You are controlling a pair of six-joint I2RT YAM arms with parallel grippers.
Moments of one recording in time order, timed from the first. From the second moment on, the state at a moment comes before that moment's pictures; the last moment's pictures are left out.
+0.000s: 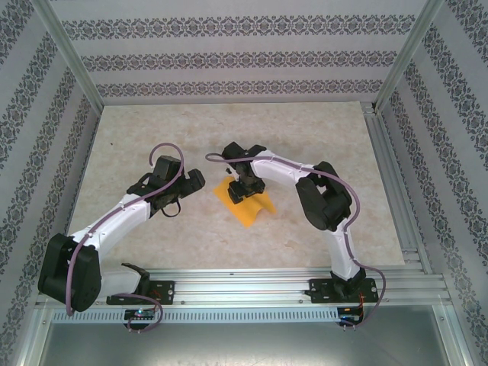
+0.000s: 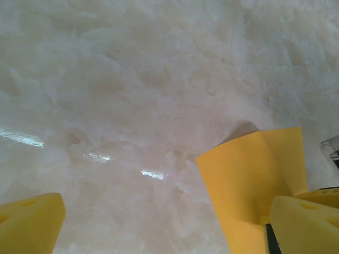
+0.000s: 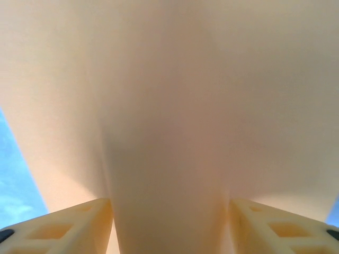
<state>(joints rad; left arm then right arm) -0.38 1.27 0.77 -0.38 -0.02 -0.82 0.72 2.13 1.63 -0.94 -0.04 0.18</state>
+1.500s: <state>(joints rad) -0.46 1.46 0.92 -0.32 0.18 -0.81 0.38 1.74 0.98 -0.34 -0.50 0.53</state>
